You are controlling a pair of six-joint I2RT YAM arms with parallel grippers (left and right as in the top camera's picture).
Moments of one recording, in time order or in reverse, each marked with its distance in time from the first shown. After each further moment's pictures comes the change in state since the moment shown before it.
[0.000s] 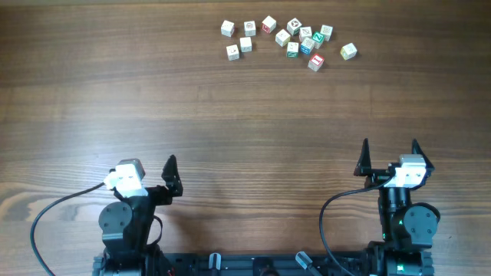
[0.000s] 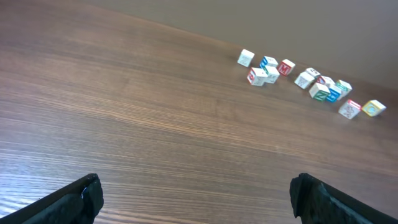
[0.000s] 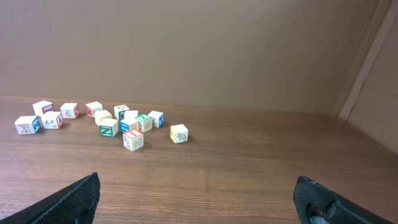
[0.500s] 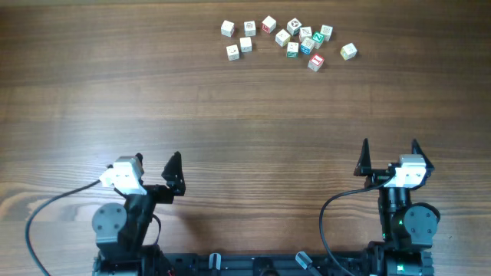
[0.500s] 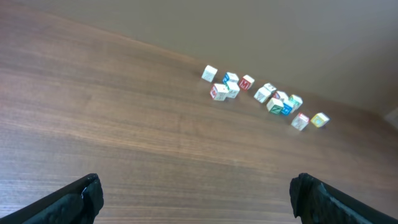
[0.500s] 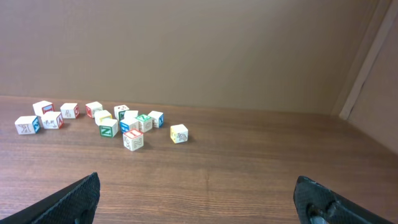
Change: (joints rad) left arm 0.000 0.055 0.075 0.051 0.111 -0.071; right arm 0.000 0.000 0.000 0.000 0.000 0.000
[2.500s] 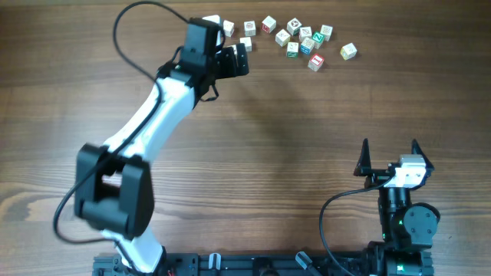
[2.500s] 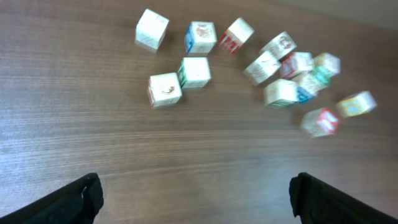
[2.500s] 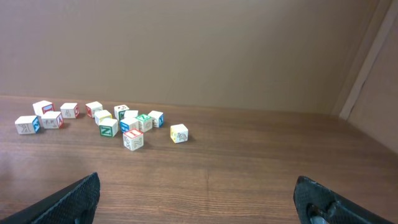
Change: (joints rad) left arm -0.398 1.795 1.220 0.025 -0.192 -0.080; right arm 0.000 0.000 0.000 -0.001 0.000 0.000
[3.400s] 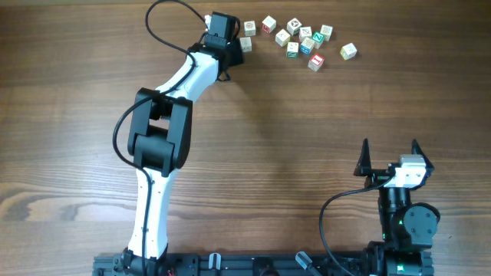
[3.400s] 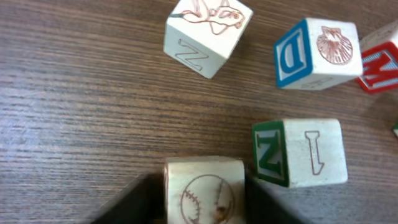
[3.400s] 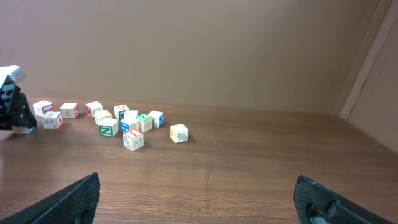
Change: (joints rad) left arm 0.019 0.568 0.443 0.009 -0.110 -0.041; right arm 0.000 0.000 0.000 0.000 0.000 0.000
